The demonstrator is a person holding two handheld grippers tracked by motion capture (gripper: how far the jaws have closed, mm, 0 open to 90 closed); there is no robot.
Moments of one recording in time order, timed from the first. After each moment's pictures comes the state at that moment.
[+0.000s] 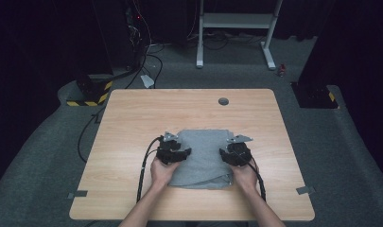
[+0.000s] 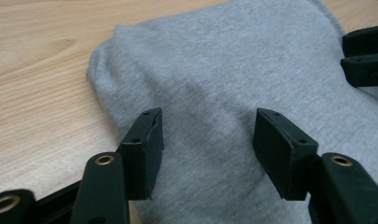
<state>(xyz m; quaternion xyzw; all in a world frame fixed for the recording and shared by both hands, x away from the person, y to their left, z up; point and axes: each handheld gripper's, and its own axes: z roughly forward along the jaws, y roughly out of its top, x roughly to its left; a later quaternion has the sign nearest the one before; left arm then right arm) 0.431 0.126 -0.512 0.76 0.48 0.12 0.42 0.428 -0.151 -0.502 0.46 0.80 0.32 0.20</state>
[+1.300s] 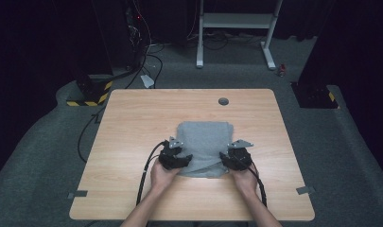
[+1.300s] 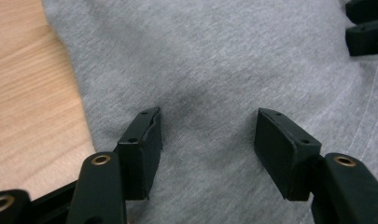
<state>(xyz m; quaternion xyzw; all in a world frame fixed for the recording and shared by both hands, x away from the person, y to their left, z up) 0.420 0.113 -0.517 0.81 0.44 0.15 0.37 0.420 -0.154 -0.518 0.45 0.80 0.33 0.20</state>
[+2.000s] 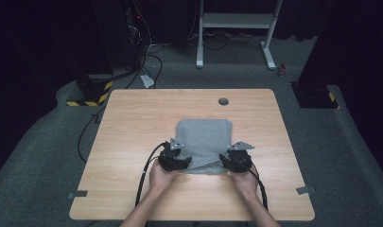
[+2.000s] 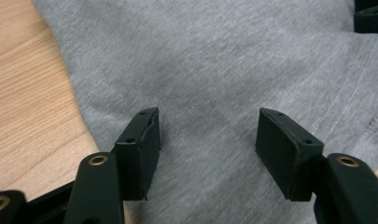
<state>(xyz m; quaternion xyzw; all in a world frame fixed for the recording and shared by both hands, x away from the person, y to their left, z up) 0.410 0.113 -0.516 0.82 0.43 0.15 0.35 0.411 -0.156 -0.517 0.44 0.80 0.35 0.19</state>
